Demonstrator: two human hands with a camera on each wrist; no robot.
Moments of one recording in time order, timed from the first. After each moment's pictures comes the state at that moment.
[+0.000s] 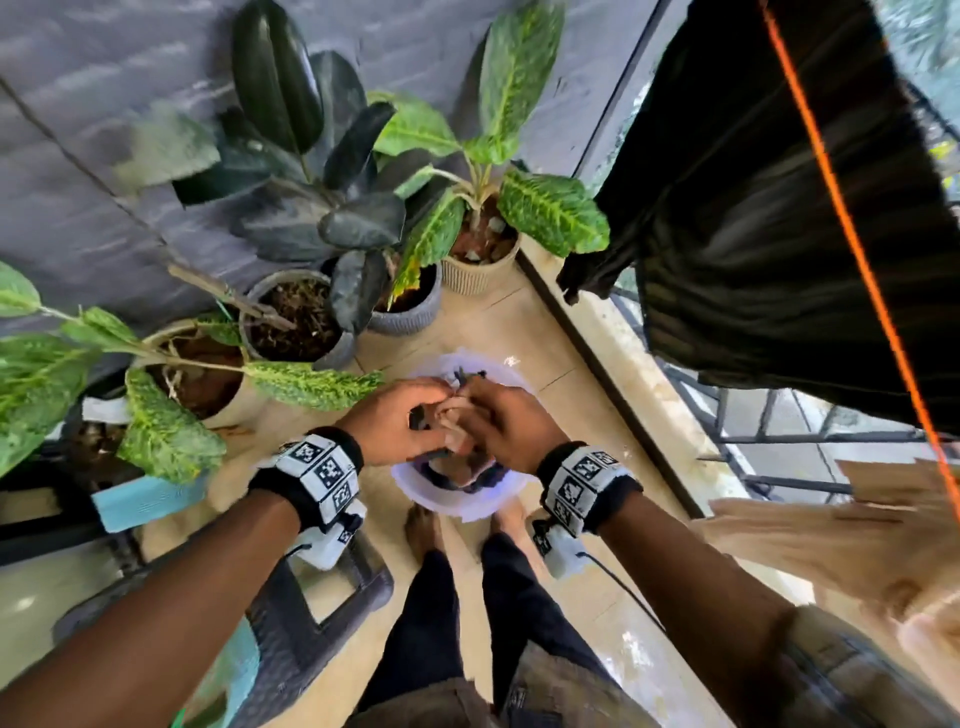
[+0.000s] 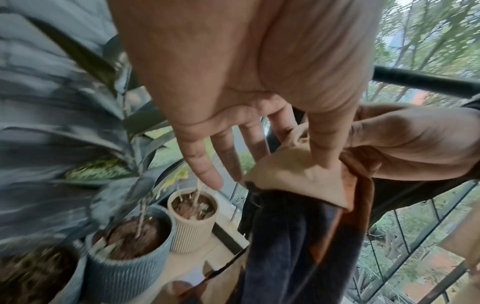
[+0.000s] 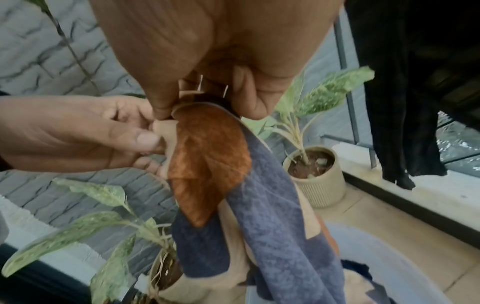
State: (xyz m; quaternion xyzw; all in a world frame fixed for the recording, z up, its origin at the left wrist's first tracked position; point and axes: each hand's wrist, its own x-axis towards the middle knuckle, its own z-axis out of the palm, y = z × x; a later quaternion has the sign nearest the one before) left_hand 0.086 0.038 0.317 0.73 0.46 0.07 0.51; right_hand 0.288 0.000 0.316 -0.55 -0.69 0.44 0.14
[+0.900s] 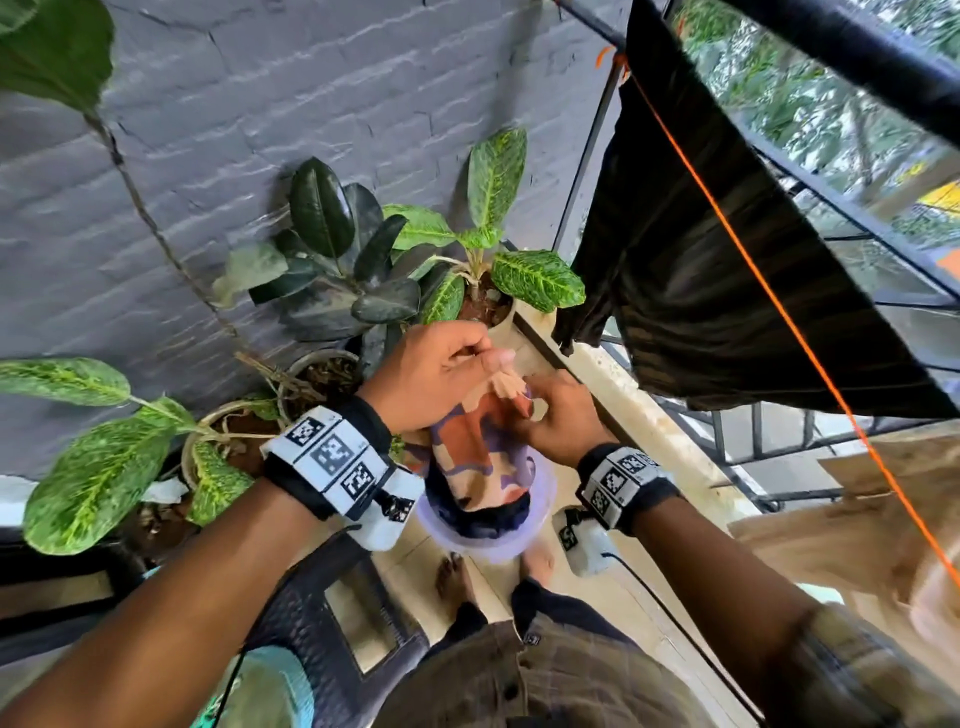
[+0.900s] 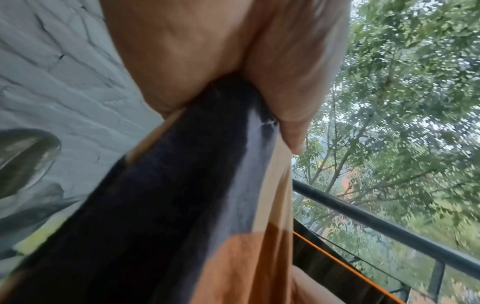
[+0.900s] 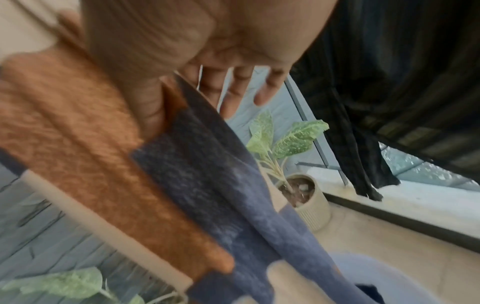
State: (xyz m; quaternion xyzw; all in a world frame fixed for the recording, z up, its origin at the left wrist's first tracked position) left_hand 0.109 0.061 0.494 0.79 0.38 0.23 0.42; right_hand 0.308 -0.004 0.393 -0.68 -0.66 0.28 0.18
